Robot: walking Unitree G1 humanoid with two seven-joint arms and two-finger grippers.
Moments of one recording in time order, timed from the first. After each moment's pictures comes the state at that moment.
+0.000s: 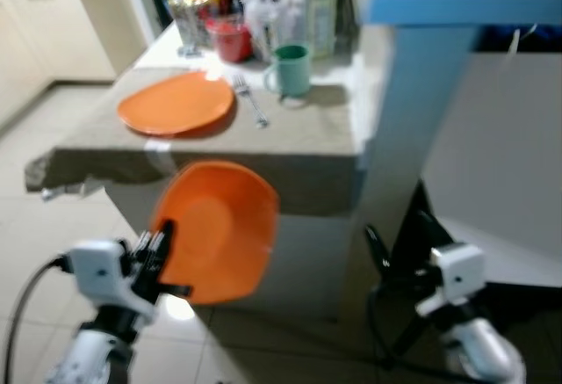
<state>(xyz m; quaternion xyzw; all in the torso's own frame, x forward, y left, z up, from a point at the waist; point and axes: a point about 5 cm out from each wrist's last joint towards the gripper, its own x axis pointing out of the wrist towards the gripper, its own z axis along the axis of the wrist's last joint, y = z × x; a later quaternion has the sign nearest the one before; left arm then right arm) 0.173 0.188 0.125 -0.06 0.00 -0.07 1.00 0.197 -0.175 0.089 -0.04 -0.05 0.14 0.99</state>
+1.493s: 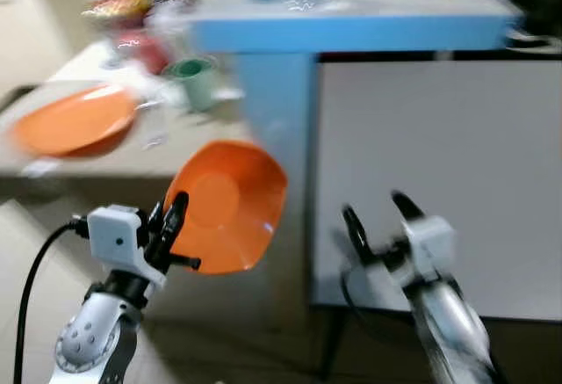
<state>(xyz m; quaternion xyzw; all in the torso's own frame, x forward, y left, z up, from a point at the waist) 0.202 0.184 0.137 -0.02 -0.04 -0.11 0.99 0.240 -0.141 0.096 -0.03 -0.07 0.15 0.99</state>
